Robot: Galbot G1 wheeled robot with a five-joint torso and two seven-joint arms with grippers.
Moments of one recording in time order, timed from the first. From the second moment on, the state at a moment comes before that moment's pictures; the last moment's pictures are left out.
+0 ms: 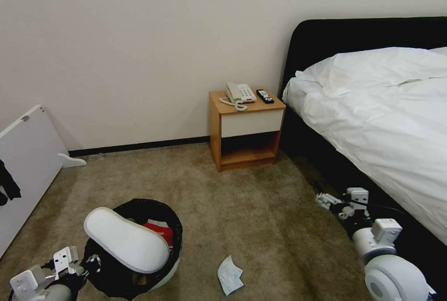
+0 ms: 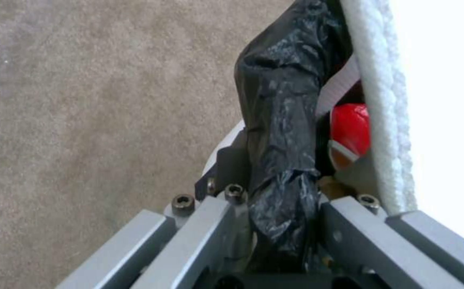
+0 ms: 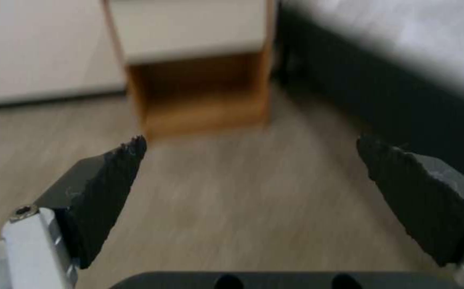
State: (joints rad) left arm 1.61 -1.37 -0.97 -2.16 -0.87 0.74 -0.22; right arm -1.32 0.77 0.35 2.04 0.87 -0.22 0.41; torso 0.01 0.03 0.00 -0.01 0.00
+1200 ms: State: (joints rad) left arm 1.58 -1.35 -0.95 -2.12 -0.87 0.74 -0.22; right arm -0.90 0.81 -0.26 1.81 1.30 -0.64 0.57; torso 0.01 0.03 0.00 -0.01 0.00
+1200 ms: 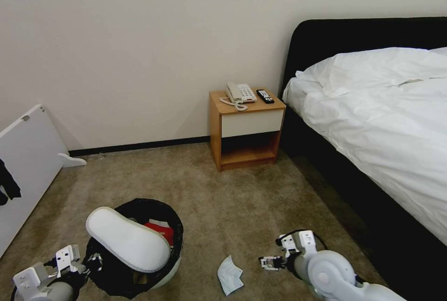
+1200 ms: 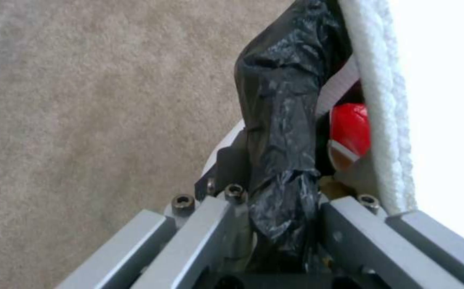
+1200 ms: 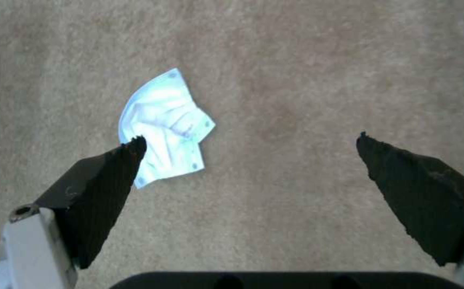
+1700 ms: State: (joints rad) left arm 1.58 -1.34 -0.95 -2.10 -0.87 0.74 -0.21; right arm -0.74 0.93 -0.43 1.58 1.27 -0.60 0.53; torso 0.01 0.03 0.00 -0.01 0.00
